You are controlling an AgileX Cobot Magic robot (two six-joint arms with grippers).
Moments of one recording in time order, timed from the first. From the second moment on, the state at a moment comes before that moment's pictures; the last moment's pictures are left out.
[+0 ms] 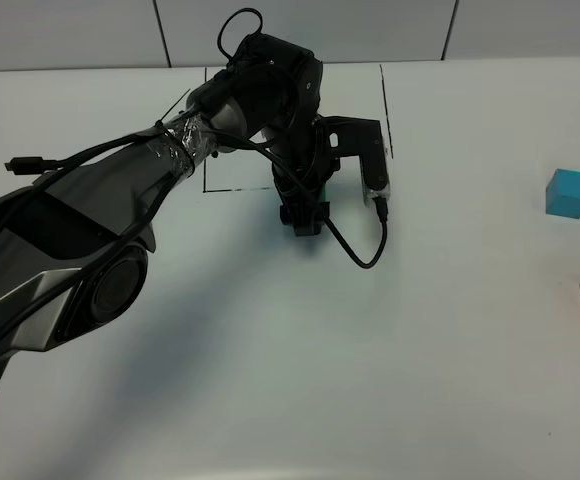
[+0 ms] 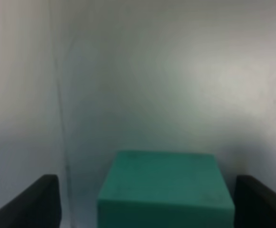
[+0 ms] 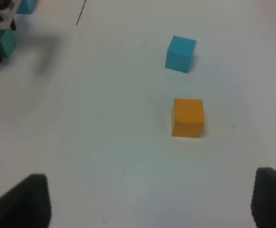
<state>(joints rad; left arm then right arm) -0.59 2.60 -2.31 -0.08 1.08 0.98 0.11 -0.01 -0.49 0.02 1.06 -0.01</state>
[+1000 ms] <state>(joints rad) -0.51 2.33 -2.31 -0.04 1.08 0.57 0.11 -0.01 -0.49 0.02 1.06 -0.01</state>
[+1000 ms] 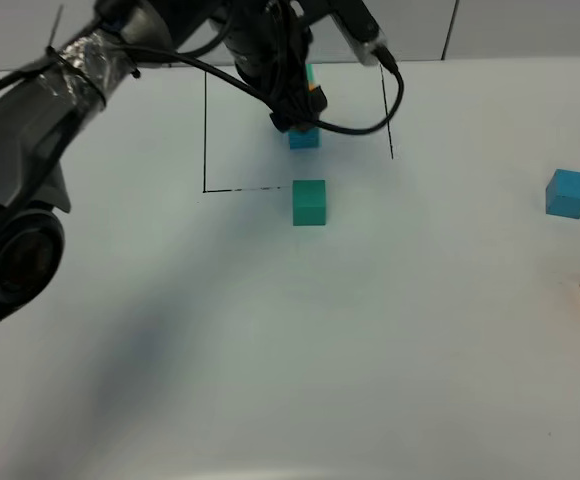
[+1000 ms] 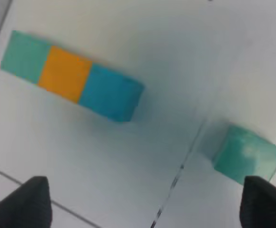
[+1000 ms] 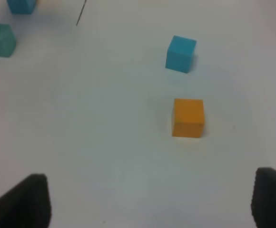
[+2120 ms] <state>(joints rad) 0.00 1.77 -1.77 -0.24 1.05 0.35 0.11 -0.01 -0.49 0.02 1.06 -0.01</state>
